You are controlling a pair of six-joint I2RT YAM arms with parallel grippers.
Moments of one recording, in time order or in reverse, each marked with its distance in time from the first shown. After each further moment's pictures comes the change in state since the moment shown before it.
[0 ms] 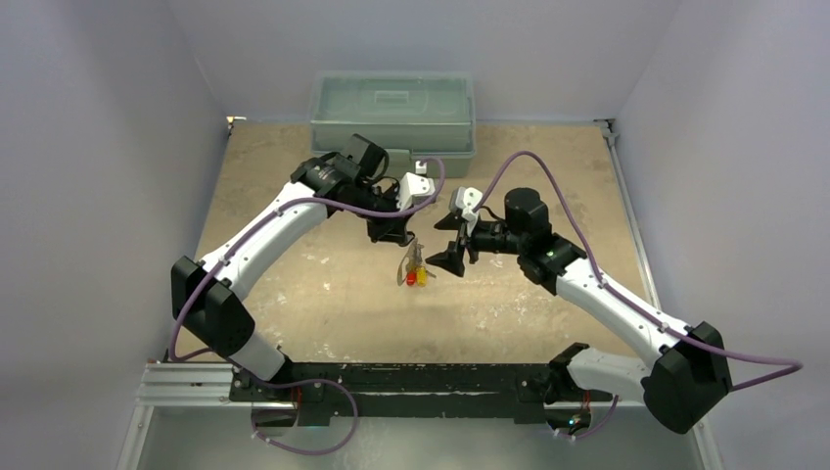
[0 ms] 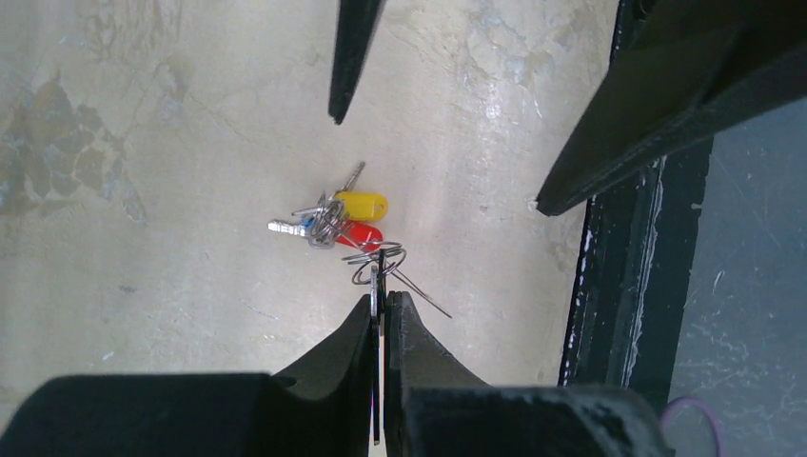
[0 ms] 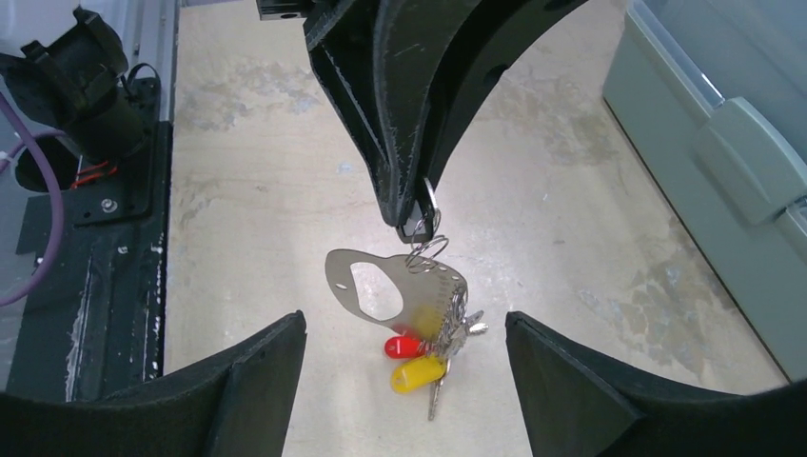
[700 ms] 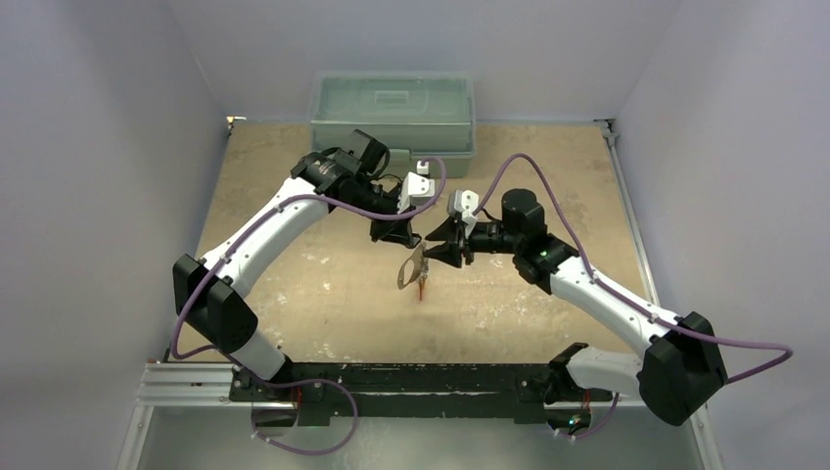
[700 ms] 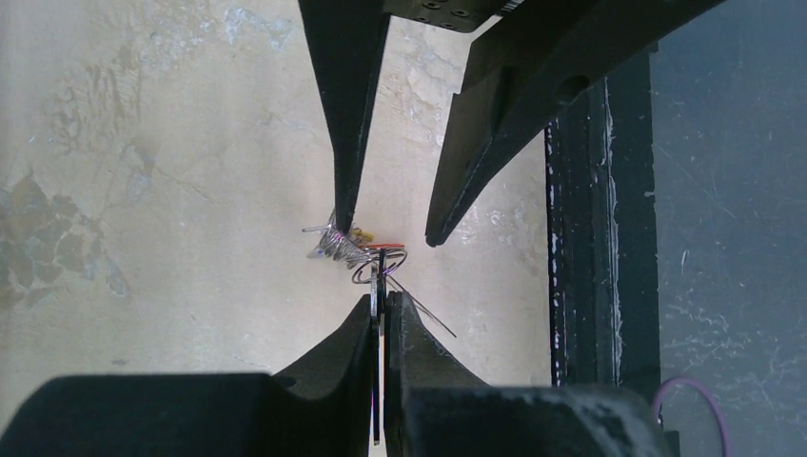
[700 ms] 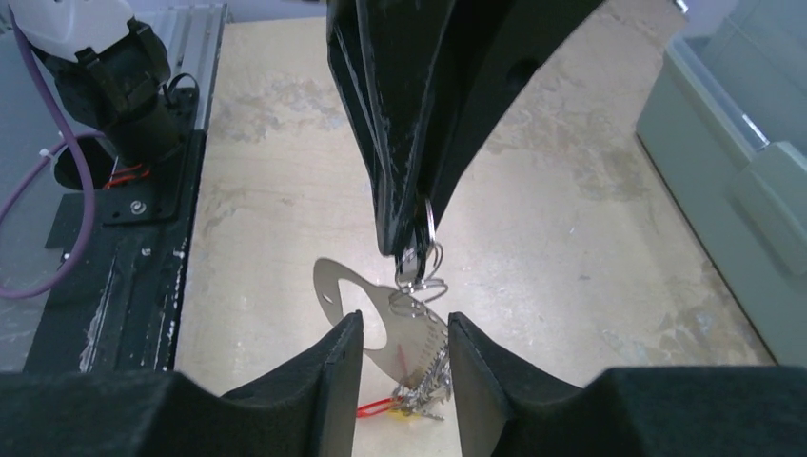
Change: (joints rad) left arm 0.000 0.025 0.081 -0.105 0.161 0.163; right arm 0.000 0.044 -0.032 0.117 -0.101 0.007
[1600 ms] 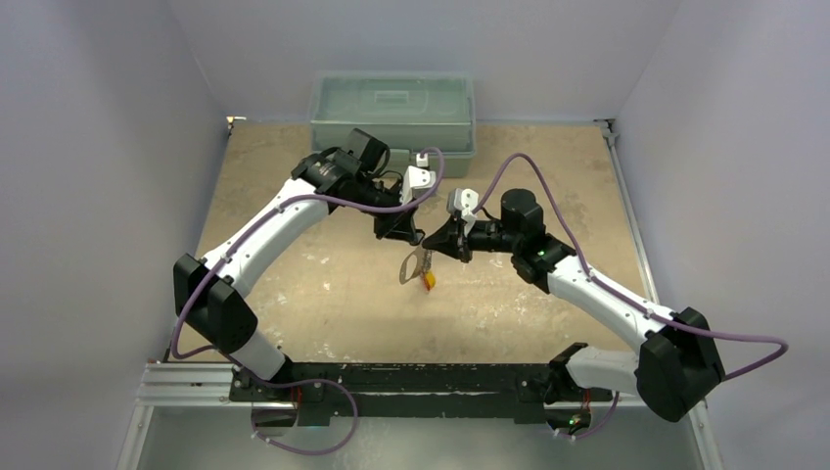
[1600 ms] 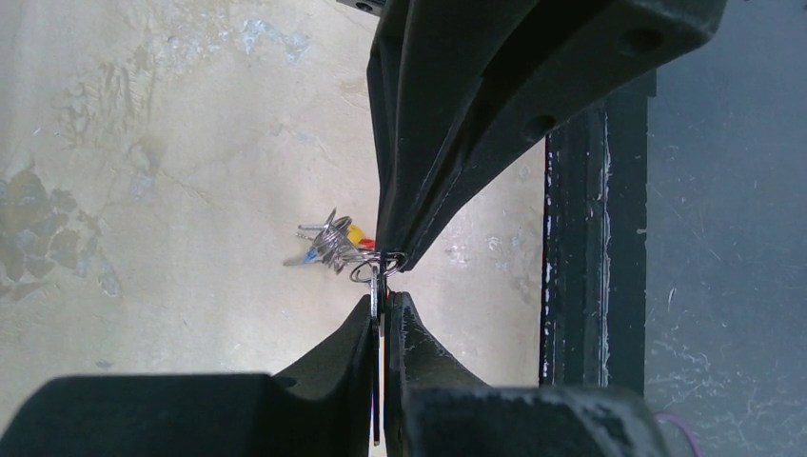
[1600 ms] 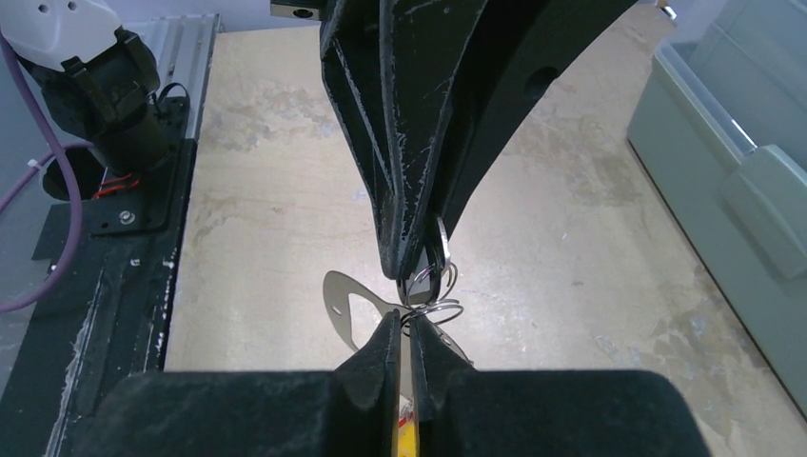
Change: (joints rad) left arm 0.001 -0.002 -0.032 0.105 0.000 -0.150; right arm 0.000 0.022 -0.011 0.073 0.006 0.027
